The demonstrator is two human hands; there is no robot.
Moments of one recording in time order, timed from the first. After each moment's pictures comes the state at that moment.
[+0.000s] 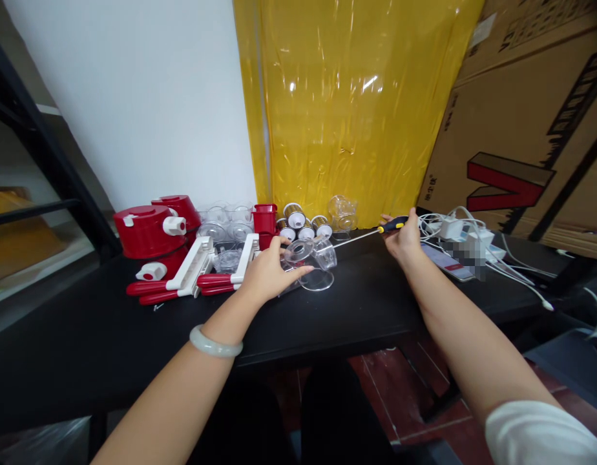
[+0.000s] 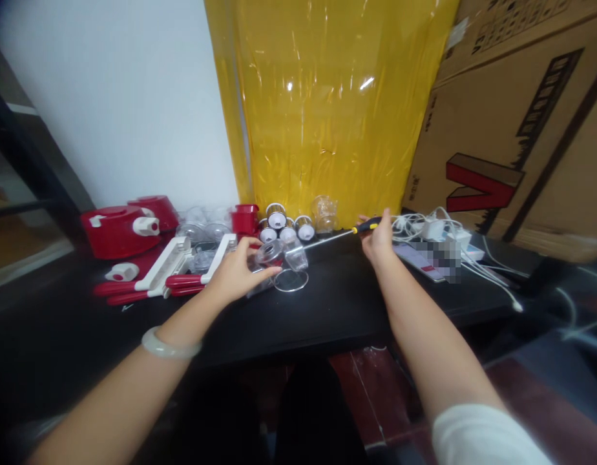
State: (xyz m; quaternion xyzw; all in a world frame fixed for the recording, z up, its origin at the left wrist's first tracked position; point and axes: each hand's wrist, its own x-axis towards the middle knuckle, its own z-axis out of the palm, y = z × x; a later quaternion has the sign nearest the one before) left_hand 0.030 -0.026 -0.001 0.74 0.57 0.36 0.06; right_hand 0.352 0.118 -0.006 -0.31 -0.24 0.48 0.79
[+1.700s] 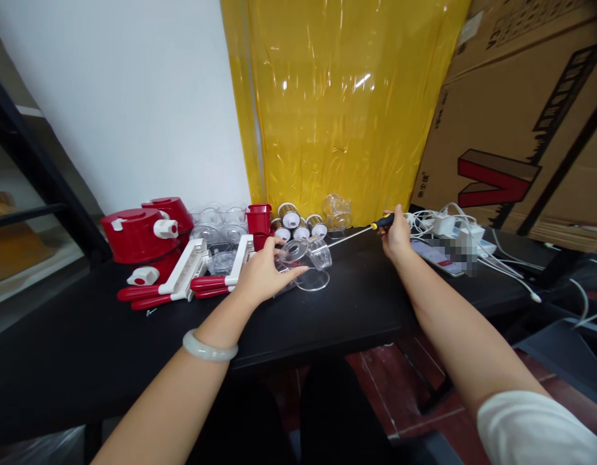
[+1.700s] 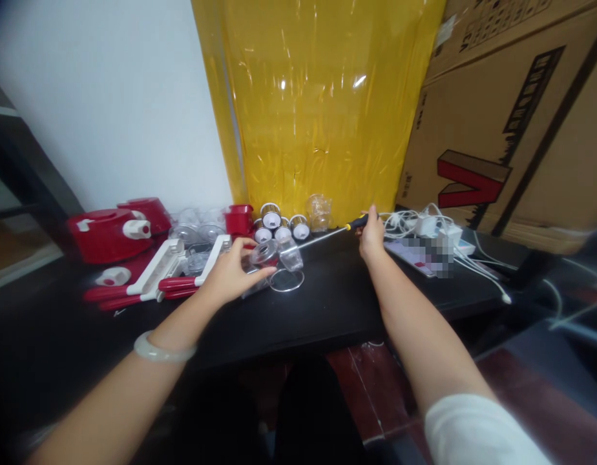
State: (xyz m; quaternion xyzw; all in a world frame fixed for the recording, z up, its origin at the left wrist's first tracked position) left_hand 0.028 -0.022 -0.003 0.74 0.56 0.37 0.06; right_hand 0.354 0.130 -0.020 -0.35 -0.30 0.37 0.80
